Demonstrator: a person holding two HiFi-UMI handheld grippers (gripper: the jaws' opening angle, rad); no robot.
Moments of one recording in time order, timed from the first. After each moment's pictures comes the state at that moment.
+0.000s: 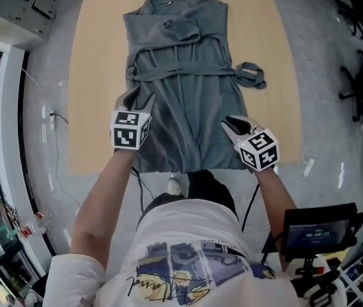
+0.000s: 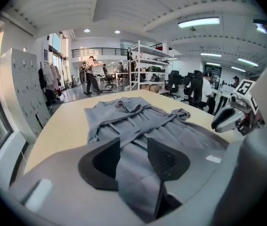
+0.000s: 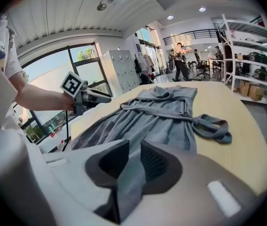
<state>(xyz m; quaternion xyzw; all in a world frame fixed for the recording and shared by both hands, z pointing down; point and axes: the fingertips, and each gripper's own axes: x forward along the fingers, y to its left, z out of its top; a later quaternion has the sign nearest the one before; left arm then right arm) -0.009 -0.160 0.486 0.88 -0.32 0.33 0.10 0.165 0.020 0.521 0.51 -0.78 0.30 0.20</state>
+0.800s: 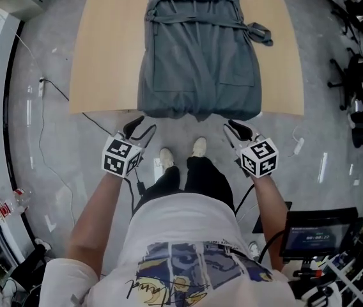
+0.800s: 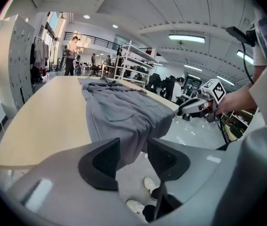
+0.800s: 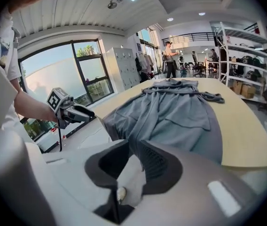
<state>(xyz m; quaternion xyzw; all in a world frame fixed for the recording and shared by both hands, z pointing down) -0.177 0.099 0.537 0.91 -0.20 0.30 0.19 0.045 0.197 0.524 0.53 -0.77 0.30 0.22</state>
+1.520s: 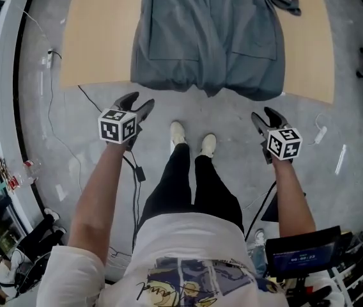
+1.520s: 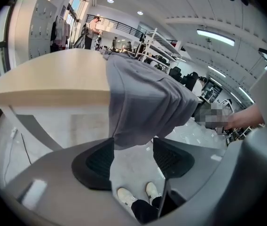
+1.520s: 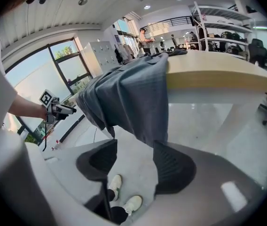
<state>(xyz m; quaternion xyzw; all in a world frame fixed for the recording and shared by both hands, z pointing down) -0.200 0.093 0.655 0.85 -0.27 0.35 0.29 0.154 0.264 0.676 0.56 -0.70 0.40 0.21</state>
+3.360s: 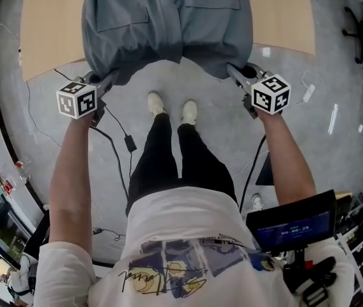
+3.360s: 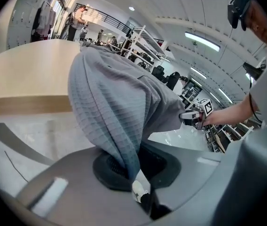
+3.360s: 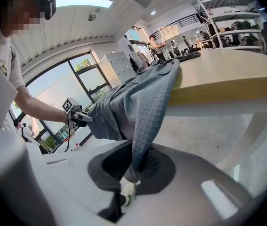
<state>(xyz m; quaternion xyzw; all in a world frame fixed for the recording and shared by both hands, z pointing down) -0.150 0.114 0.638 0.88 -0.16 0.34 0.30 0.146 0.250 0.648 0.48 -0.78 0.38 0.13</state>
